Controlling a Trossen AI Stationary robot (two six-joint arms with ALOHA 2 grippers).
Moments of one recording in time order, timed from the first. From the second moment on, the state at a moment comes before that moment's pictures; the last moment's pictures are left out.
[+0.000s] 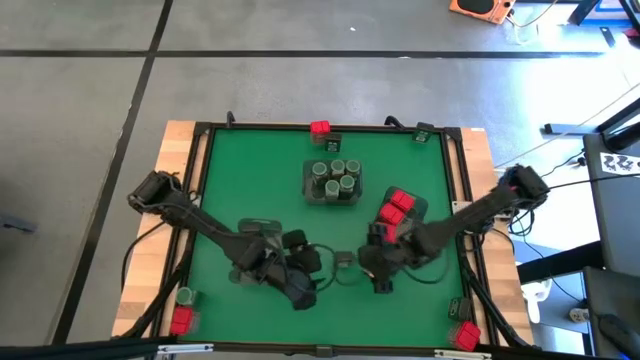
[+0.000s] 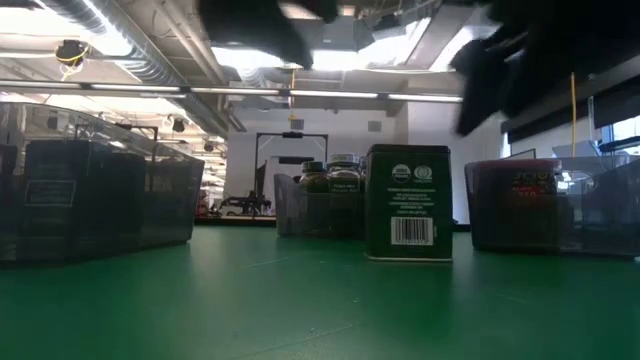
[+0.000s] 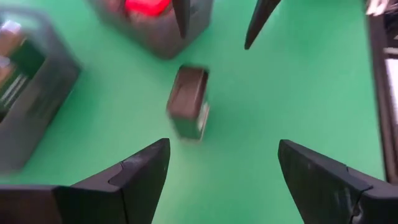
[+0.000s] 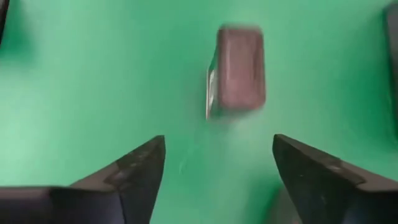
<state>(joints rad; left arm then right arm) -0.50 1.80 1.38 -0.48 -0.51 -0.58 0.48 1.59 1.11 -0.60 0.22 0.37</state>
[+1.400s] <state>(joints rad) -0.32 1.95 1.38 -0.26 -0.18 -0.25 0.77 1.53 0.84 -0.52 0.59 0.77</state>
